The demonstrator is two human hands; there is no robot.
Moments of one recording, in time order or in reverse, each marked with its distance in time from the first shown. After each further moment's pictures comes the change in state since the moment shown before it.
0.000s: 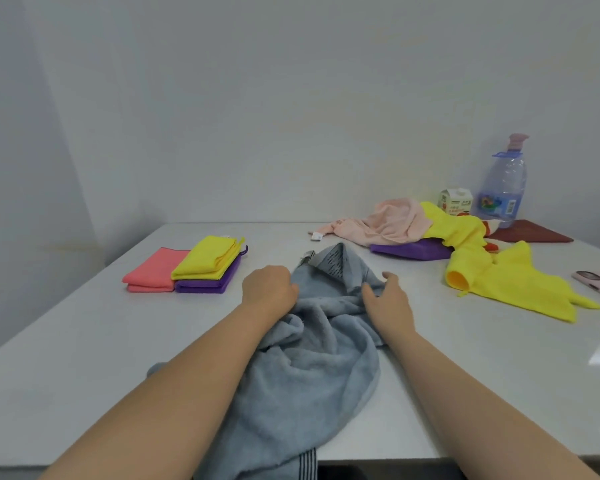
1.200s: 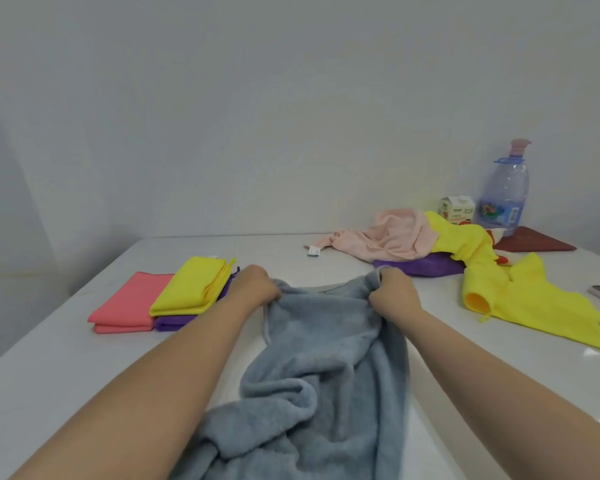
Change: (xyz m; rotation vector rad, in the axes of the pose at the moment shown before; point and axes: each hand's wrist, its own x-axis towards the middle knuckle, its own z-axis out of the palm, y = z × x) left_hand 0.101 -0.036 0.007 -0.324 -0.231 -0.143; right_hand 0.068 -0.047 0.007 -0.313 -0.070 -0.052
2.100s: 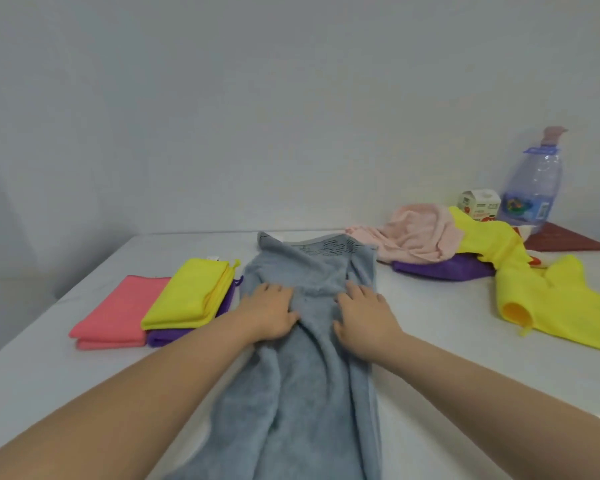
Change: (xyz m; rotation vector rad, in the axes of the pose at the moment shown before) left_hand 0.028 -0.028 0.036 0.379 -0.141 0.375; right_hand -0.011 -0.034 0.061 -0.499 -0.245 -0.355
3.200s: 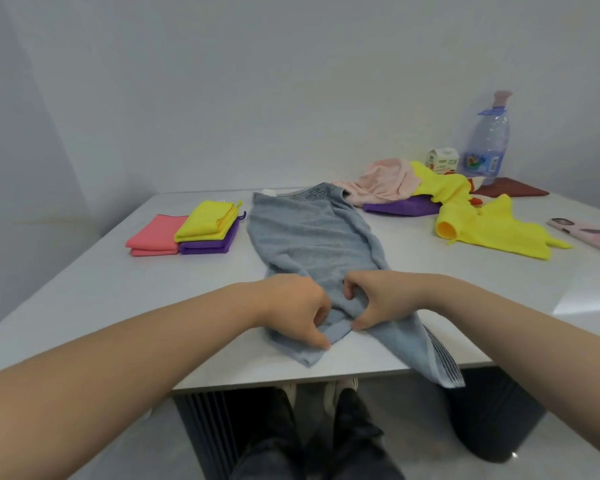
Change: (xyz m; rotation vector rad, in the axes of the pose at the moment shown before) left_hand -0.218 0.120 -0.027 0.242 -0.198 0.432; right_hand -0.181 0.027 -0.055 0.160 -0.396 -0.266
